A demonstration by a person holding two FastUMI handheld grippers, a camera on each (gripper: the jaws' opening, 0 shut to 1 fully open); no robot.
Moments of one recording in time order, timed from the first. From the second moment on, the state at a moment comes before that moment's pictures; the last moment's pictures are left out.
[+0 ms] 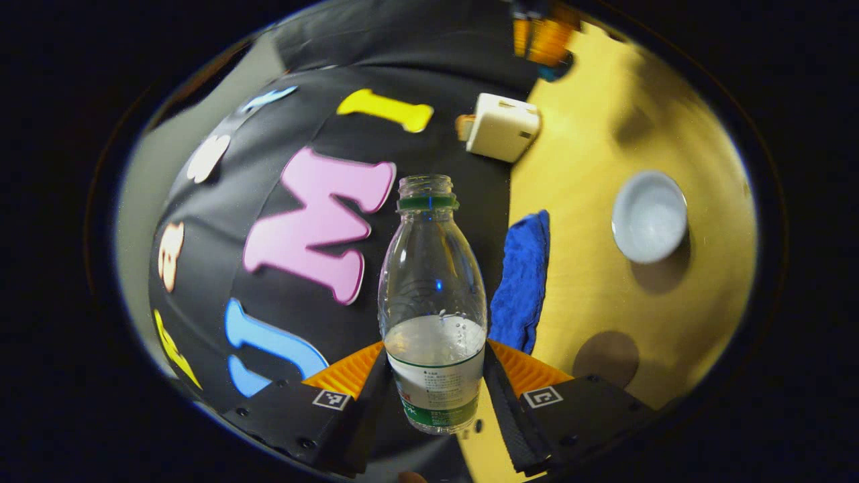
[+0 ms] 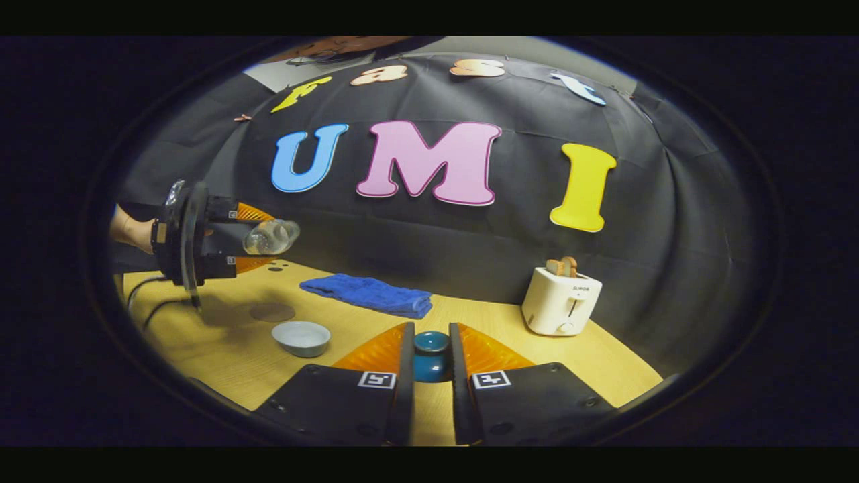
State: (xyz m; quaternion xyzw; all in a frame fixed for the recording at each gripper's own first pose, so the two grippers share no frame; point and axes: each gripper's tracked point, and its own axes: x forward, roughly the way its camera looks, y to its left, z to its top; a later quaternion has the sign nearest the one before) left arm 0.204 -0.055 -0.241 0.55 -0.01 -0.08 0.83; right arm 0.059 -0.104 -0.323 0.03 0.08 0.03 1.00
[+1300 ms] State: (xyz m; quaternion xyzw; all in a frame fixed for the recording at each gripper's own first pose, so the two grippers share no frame) left arm 0.226 -0.083 -0.277 -0.01 0.10 -0.06 0.99; right arm 0.068 -0.087 -0.324 0.03 0.09 0.05 0.99
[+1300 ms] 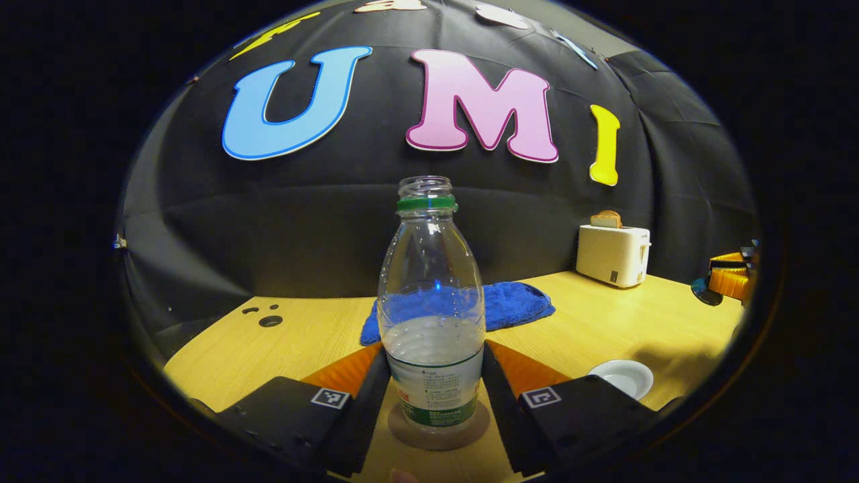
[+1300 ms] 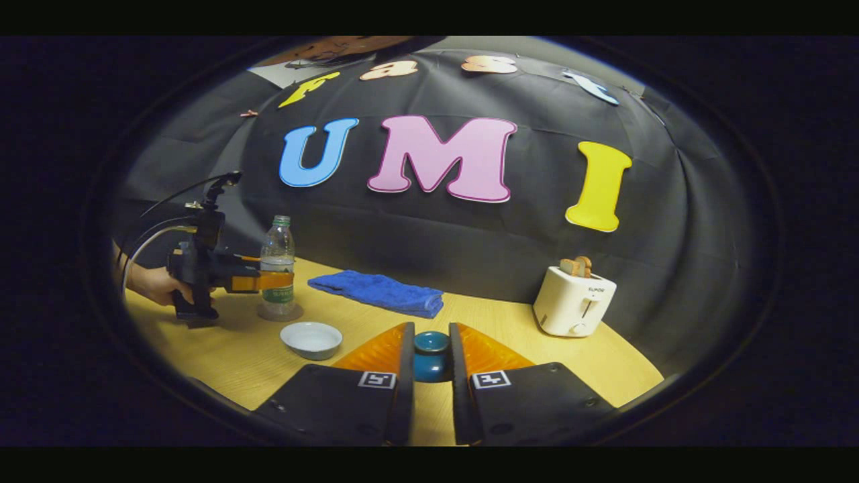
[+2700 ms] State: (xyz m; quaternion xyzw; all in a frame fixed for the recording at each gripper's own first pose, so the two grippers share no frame) left arm 0.113 -0.078 -0.286 -0.02 0.13 -0.05 0.99; right arm 0.114 0.065 -0.359 0.12 0.12 0.15 0.97
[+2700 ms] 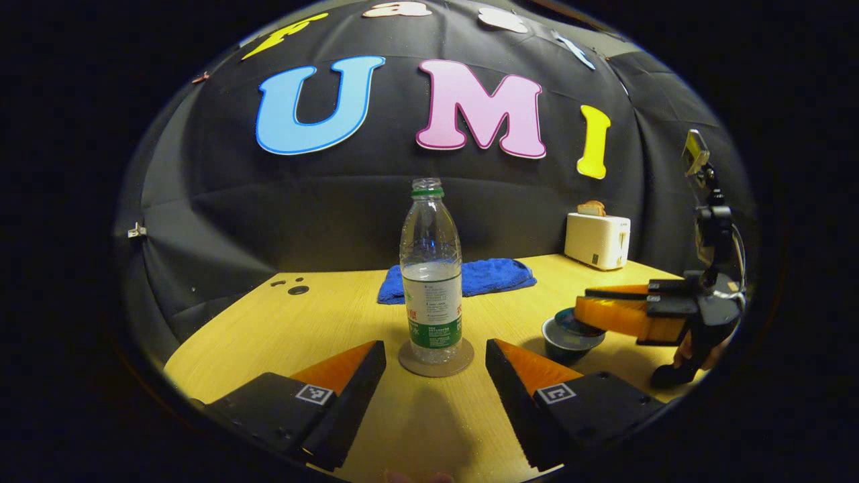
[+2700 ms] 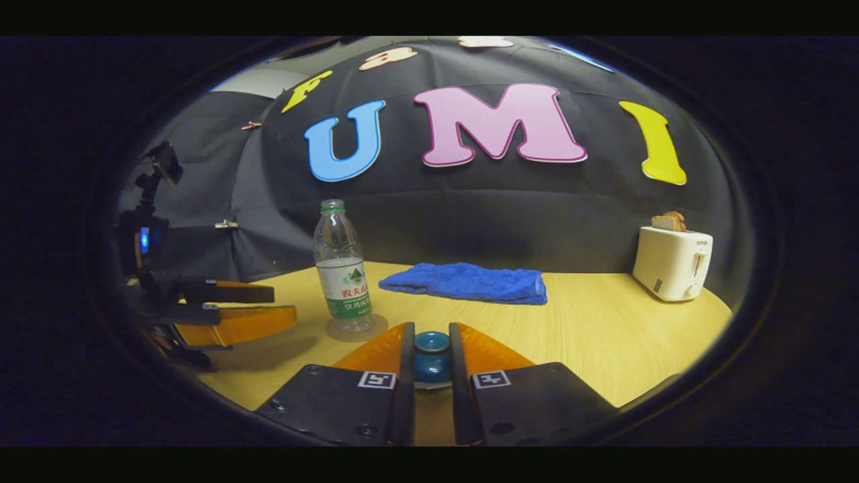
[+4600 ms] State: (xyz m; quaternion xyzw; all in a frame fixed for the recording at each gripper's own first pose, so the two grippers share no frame) left arm 0.025 -0.019 -0.060 -0.04 0.08 -0.02 1.00; right arm 0.024 -0.030 -0.040 0.09 0.05 0.05 0.99
